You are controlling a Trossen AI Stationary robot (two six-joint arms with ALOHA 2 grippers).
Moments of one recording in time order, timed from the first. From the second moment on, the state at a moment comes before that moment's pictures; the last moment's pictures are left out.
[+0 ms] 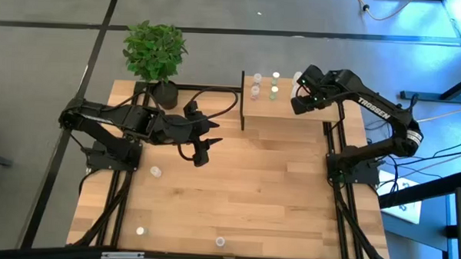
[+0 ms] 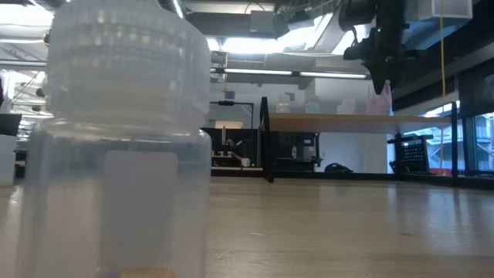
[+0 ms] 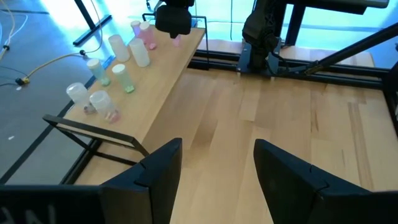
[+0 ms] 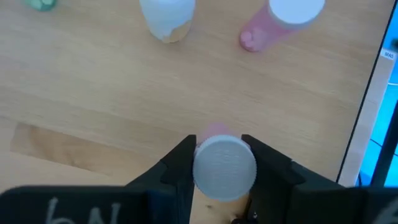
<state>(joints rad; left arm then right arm) -0.21 1.38 1.57 -0.77 -0.51 -0.23 -0.65 1.34 1.35 -1.37 0.27 0.59</state>
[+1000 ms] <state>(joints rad) -0.21 1.38 1.57 -0.77 -0.50 -0.24 -0.67 1.34 1.28 -1.31 0.20 0.66</state>
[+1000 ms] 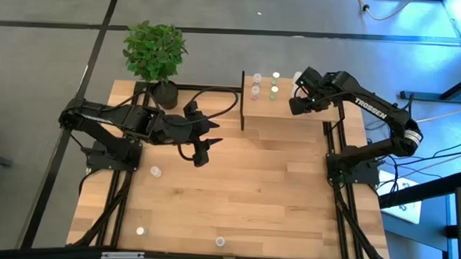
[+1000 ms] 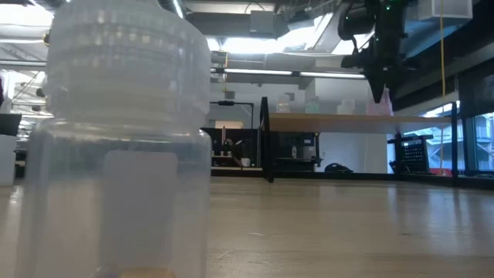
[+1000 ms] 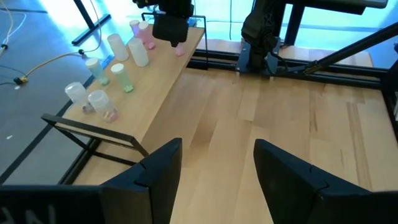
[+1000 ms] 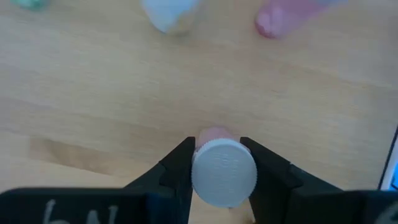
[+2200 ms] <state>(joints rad) -0.21 1.38 1.57 -0.77 -0.54 -0.23 -0.71 1.34 1.29 -1.30 0.22 0.65</state>
